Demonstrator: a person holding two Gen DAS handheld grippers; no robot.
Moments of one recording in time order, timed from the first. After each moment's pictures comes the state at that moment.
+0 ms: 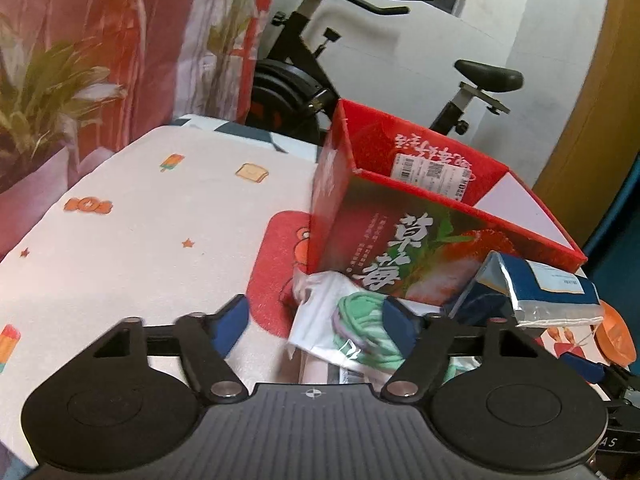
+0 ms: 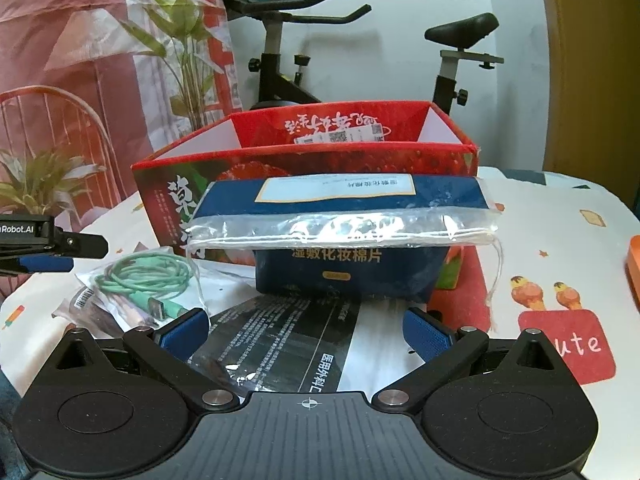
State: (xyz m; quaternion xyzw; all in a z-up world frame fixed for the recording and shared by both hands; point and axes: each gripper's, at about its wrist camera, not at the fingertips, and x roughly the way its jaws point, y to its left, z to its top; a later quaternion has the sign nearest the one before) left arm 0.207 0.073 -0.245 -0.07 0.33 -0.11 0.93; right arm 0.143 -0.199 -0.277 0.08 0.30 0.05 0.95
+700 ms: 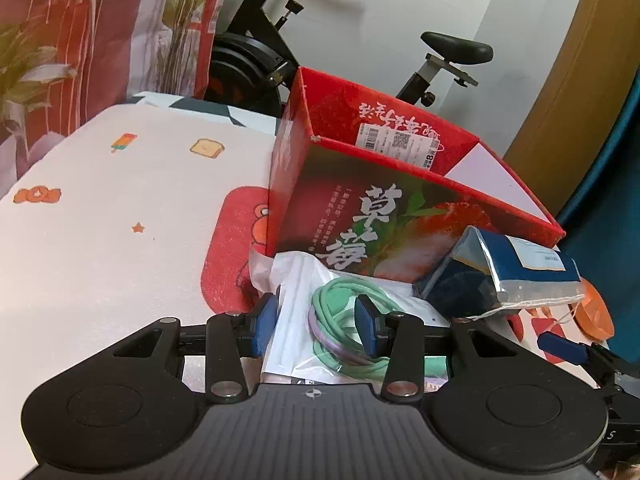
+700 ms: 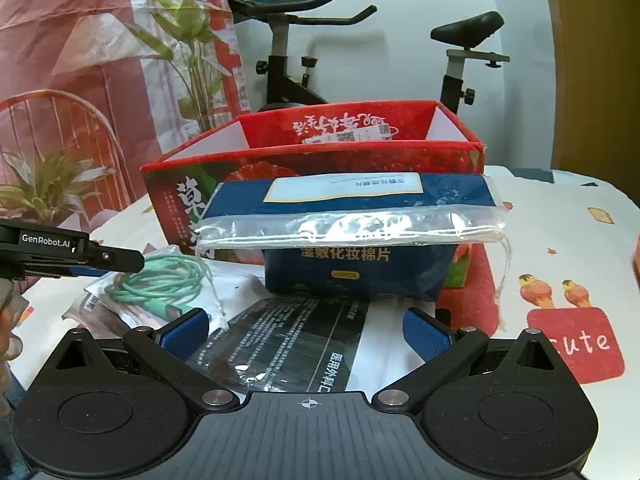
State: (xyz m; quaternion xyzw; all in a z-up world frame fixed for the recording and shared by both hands) left arm 0.222 0.061 -0.259 -0.07 0.36 -0.17 0.91; right arm 0.140 -0.199 -0.278 0.09 0.29 0.06 0.95
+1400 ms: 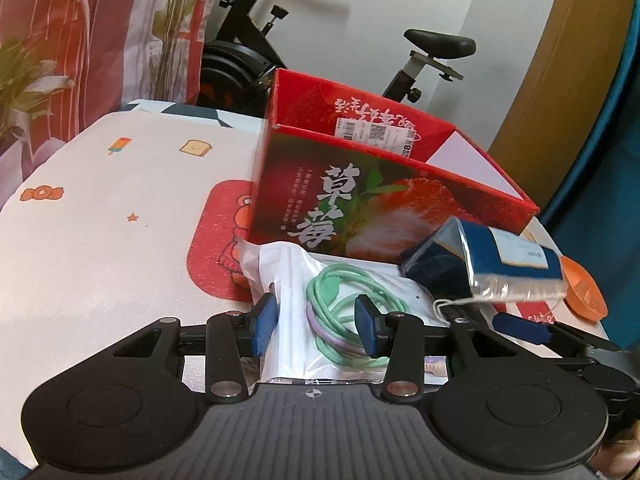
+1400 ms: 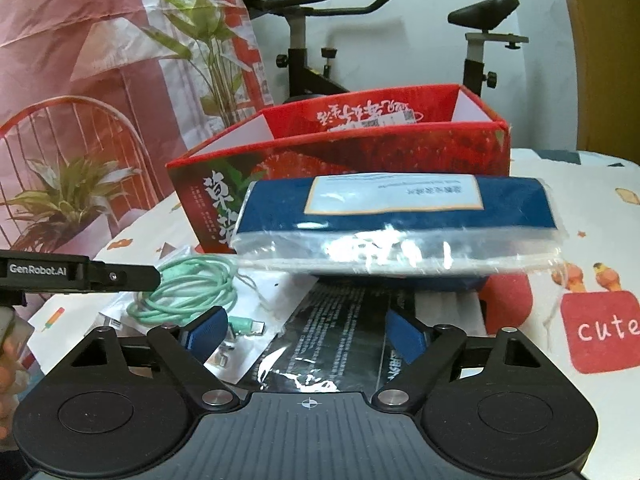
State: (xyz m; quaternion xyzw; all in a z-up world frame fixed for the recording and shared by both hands) left arm 0.190 0.050 -0.253 -0.05 0.35 -0.18 0.92; right arm 0.141 -0.198 -0.280 0.12 0.30 0.11 0.94
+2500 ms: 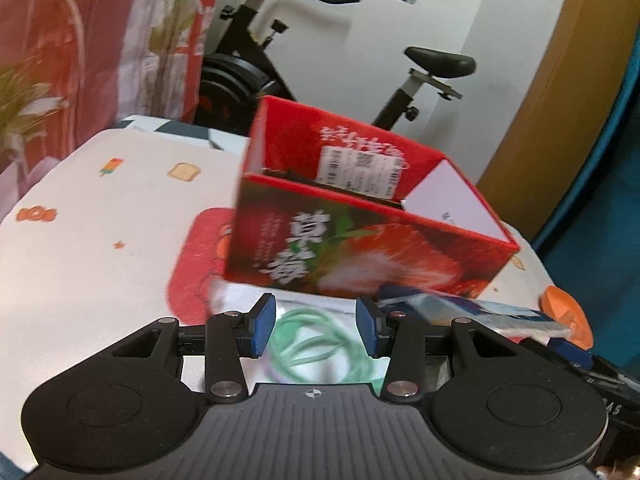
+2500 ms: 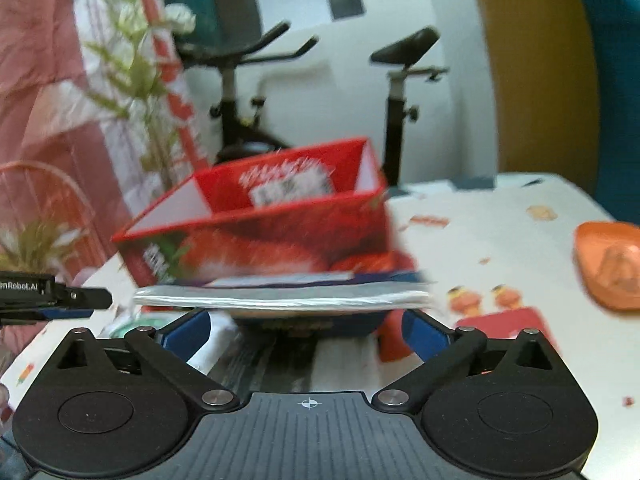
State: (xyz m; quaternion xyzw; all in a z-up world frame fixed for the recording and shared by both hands) left arm 0.195 0.031 -0.223 -0.07 0.34 -0.17 0.92; right arm 0.104 -0.250 -0.246 0.15 0.25 0.00 0.96
